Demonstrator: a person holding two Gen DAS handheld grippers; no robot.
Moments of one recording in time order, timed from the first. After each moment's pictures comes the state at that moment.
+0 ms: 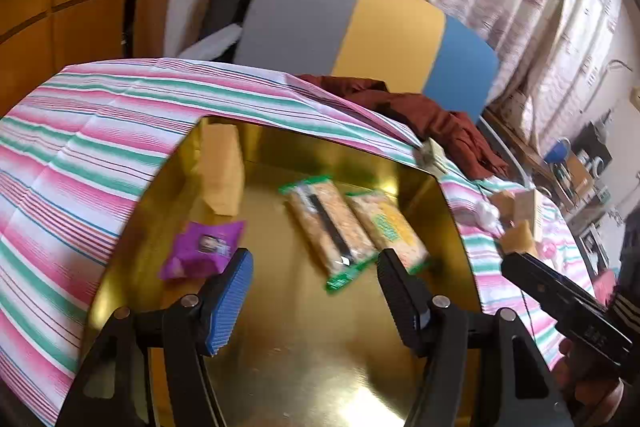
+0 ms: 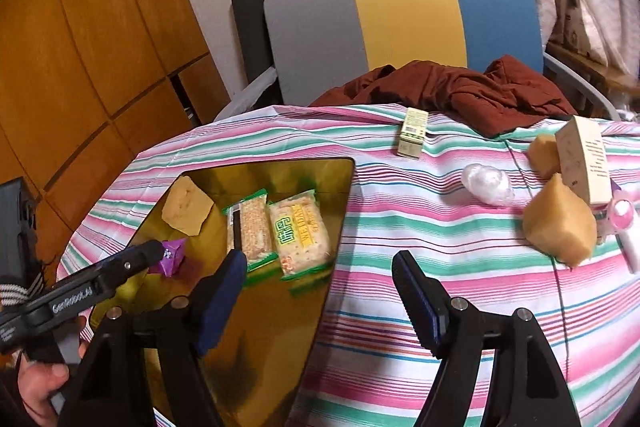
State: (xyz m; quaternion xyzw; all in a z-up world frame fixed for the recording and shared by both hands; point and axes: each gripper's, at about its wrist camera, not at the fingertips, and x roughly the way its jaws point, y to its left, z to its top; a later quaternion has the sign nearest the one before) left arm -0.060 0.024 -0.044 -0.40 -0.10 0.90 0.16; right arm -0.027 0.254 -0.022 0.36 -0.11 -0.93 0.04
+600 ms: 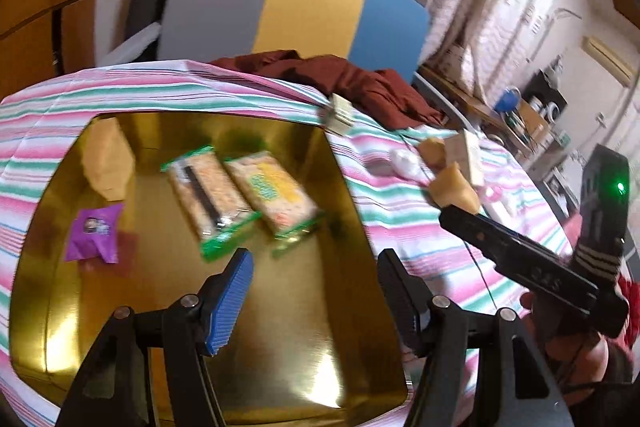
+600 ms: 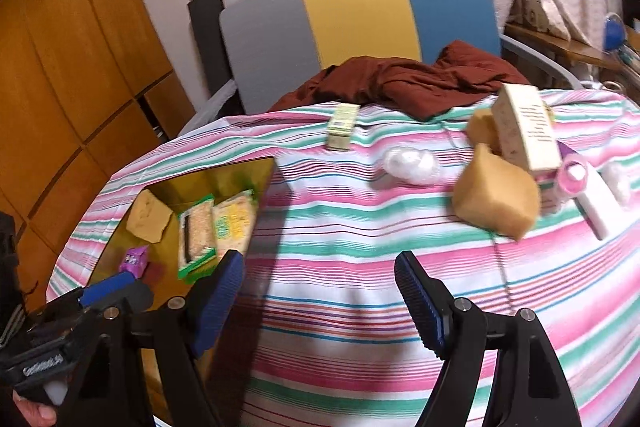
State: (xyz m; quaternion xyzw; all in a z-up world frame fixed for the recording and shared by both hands) left arm -0.020 0.104 -0.035 -0.41 -0.05 0.87 0.27; right arm 0.000 0.316 -0.031 0.35 -0.15 -0.92 -0.01
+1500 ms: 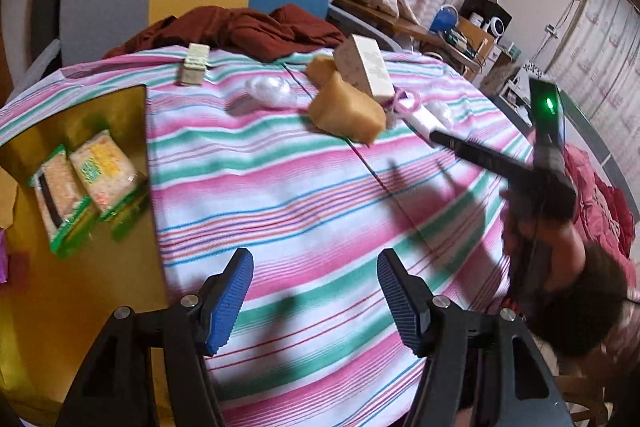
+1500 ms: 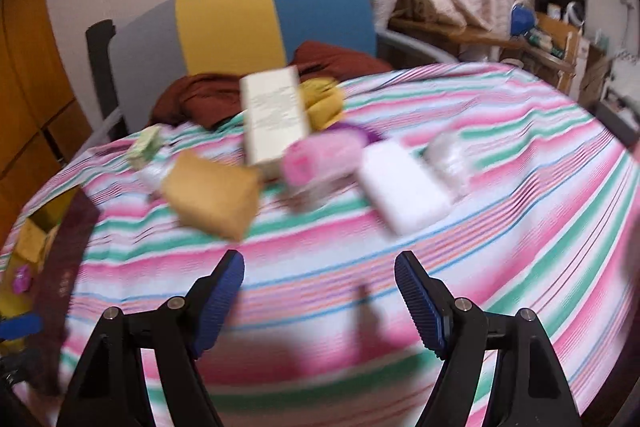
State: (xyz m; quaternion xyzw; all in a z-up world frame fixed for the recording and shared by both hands) left arm 0.028 0.224 -0.052 -0.46 0.06 0.81 0.37; right arm 0.057 0.504 -0.062 0.35 -0.13 -0.91 -0.19
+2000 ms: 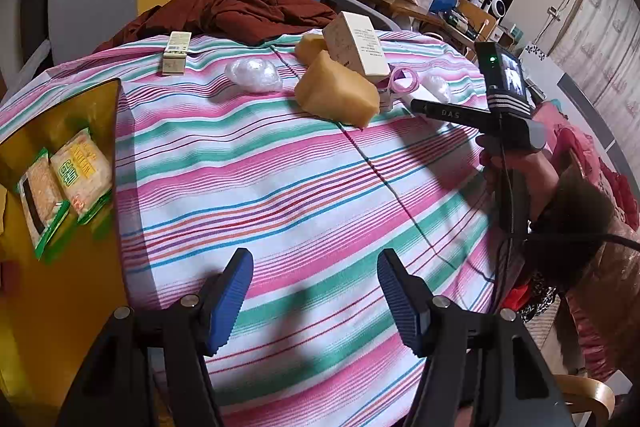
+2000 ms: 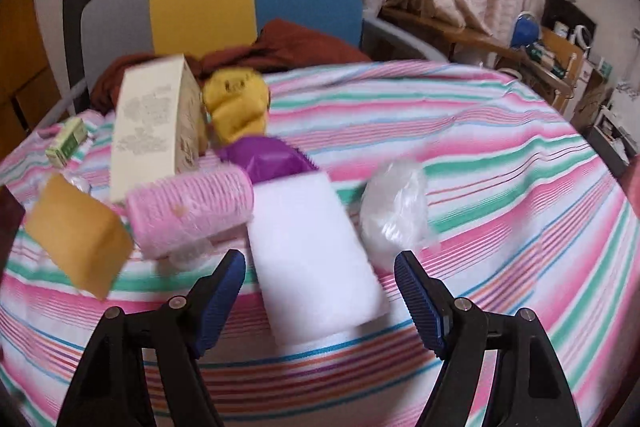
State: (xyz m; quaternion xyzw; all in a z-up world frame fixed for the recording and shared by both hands) left arm 0.028 0.246 -0.059 -0.47 0.08 0.79 0.37; right arm -0.003 0.590 -0.092 0.41 -0.09 -0.89 -0.19
